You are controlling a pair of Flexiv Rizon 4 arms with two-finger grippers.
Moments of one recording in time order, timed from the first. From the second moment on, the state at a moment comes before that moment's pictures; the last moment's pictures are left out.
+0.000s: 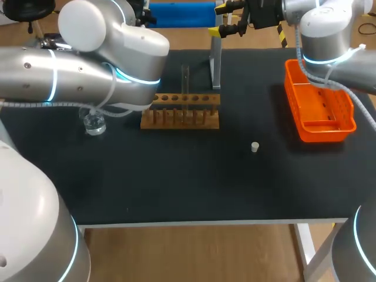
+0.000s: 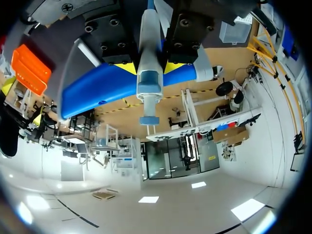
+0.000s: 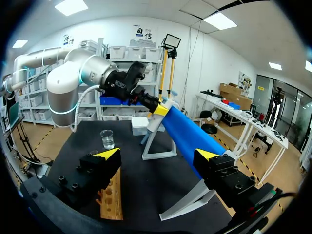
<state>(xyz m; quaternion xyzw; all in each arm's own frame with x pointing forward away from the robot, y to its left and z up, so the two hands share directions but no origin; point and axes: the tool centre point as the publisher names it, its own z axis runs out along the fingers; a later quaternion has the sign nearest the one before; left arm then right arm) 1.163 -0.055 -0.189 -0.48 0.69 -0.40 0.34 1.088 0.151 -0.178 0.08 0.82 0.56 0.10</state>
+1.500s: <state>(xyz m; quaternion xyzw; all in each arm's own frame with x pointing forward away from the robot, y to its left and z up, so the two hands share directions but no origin) 1.080 -0.074 -0.153 -0.44 0.71 -0.45 0.33 1.088 0.151 -0.178 0.08 0.82 0.56 0.10</state>
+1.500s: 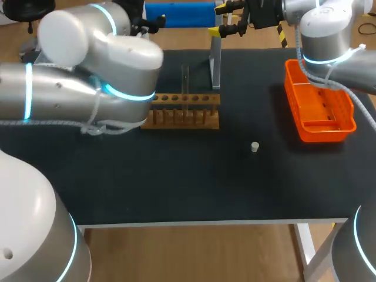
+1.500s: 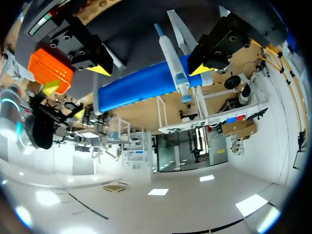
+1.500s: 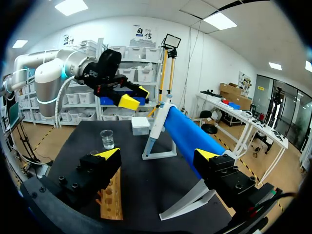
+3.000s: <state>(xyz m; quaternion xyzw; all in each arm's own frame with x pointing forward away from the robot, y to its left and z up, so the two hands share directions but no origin) 0.981 -0.125 -0.197 -0.11 0.80 -0.58 0.12 1.088 0.151 -0.178 0.08 0.82 0.56 0.10</state>
